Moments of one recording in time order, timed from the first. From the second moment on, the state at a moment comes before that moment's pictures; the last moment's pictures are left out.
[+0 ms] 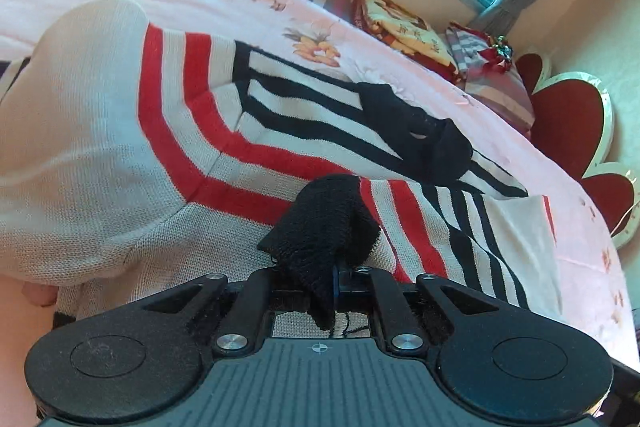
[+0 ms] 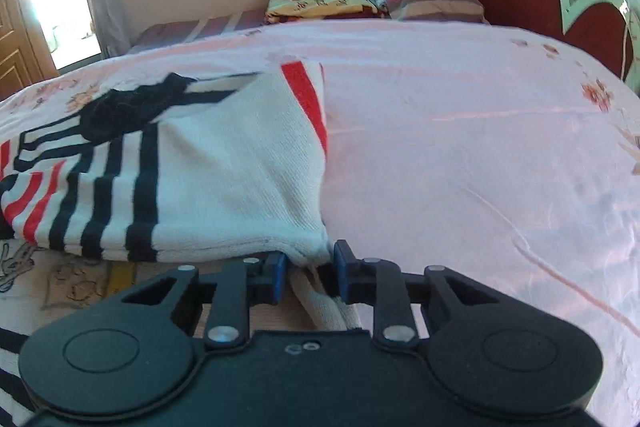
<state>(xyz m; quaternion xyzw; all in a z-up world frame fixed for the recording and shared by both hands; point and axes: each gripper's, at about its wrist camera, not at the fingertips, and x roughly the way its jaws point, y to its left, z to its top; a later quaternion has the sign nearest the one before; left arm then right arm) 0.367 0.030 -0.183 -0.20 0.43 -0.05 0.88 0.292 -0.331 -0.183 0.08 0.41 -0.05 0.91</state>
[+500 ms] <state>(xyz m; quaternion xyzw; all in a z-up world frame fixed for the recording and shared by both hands) 0.354 0.019 -0.126 -0.13 0.38 -0.06 0.91 0.282 -0.343 -0.144 0.09 0.39 -0.02 0.92</state>
